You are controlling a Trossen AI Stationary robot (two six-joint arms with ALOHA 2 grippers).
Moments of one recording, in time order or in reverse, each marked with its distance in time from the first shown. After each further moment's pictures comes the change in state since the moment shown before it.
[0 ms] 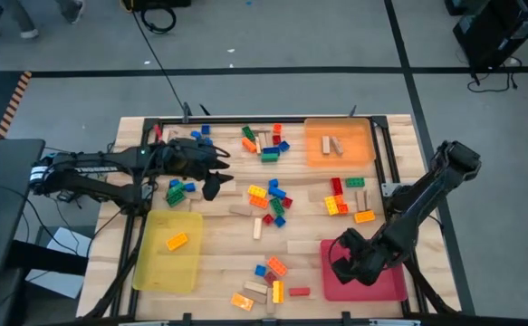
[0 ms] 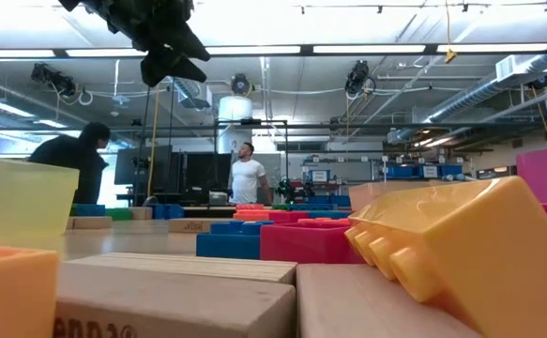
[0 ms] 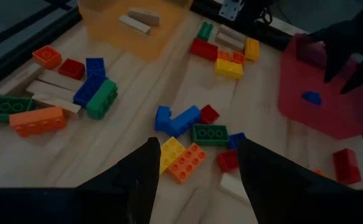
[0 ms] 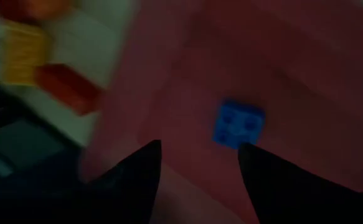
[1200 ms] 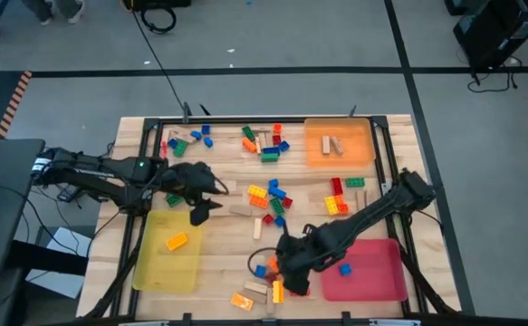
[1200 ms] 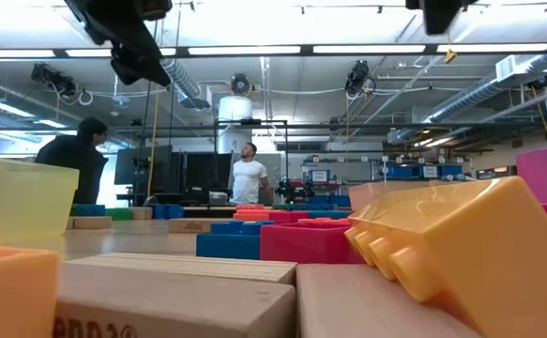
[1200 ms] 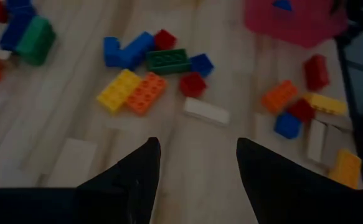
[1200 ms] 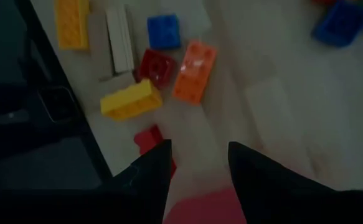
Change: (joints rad) left arm -0.235 -0.002 0.000 -0.199 0.002 0.005; right arm -0.296 0.586 0.916 -0.476 -0.077 -0.917
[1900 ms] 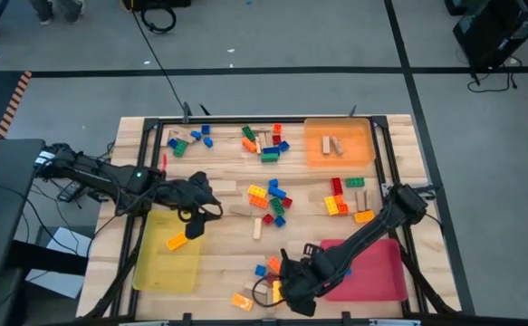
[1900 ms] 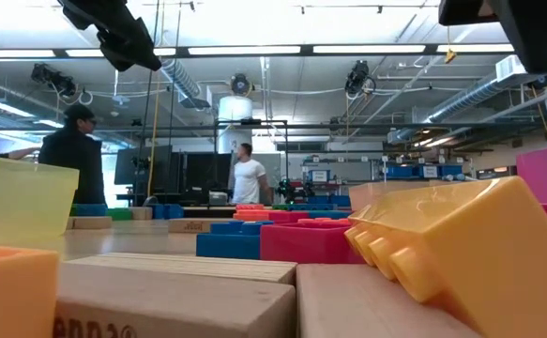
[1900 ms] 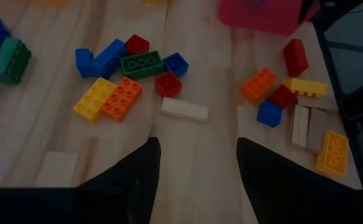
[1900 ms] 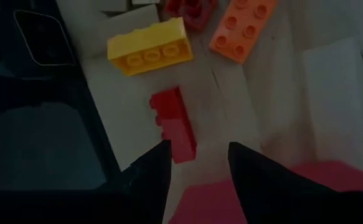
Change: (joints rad) left arm -0.156 0.002 0.000 0.019 -0.113 -0.001; right arm 0.099 0.106 0.000 0.037 -0.040 -0.026
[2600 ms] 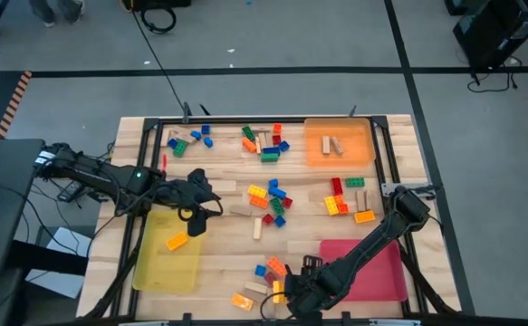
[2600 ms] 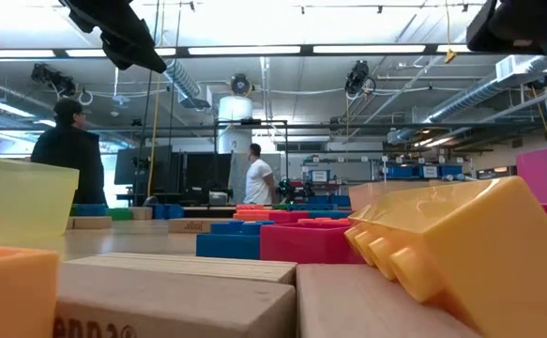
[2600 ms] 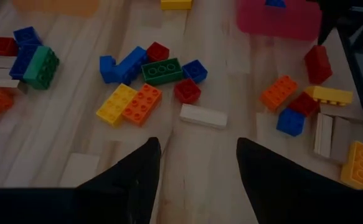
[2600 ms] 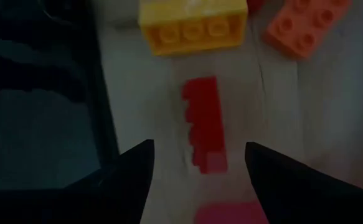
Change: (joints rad) left arm -0.003 0.000 0.000 0.001 -0.080 0.006; right arm 0.069 0.011 -0.127 0.186 0.045 -0.060
